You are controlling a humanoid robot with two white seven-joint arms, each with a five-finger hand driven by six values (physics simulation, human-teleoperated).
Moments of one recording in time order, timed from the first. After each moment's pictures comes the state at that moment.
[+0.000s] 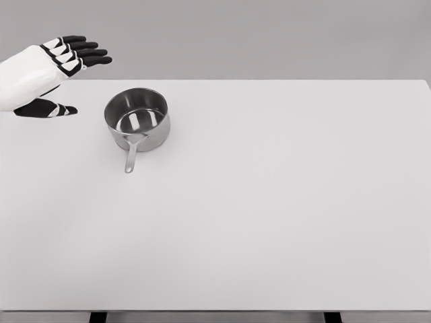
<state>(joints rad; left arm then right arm) -0.50 0.99 -0.42 -1.61 -0.35 -0.61 -0.07 0.05 0.00 -0.11 0.12 -0.01 -0.20 -0.06</state>
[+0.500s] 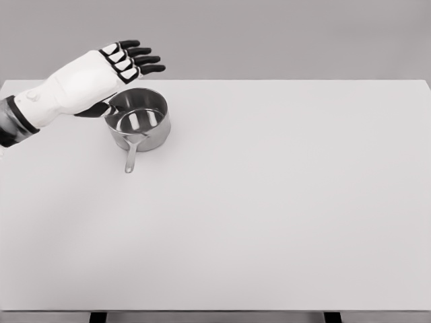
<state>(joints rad) -0.57 0.73 -0.44 -1.60 -0.60 -0.61 -0.07 0.05 0.00 -0.11 0.12 -0.01 -0.20 -0.06</state>
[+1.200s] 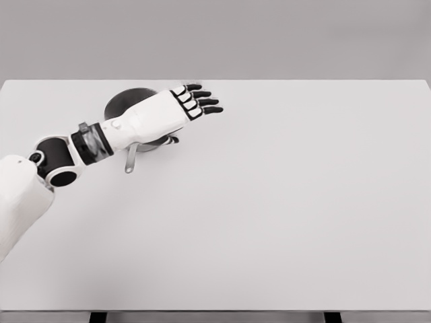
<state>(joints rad) -0.56 0.50 -0.57 -1.44 -0.80 -0.61 -0.07 0.05 0.00 -0.11 0.12 -0.01 -0.20 -0.06</state>
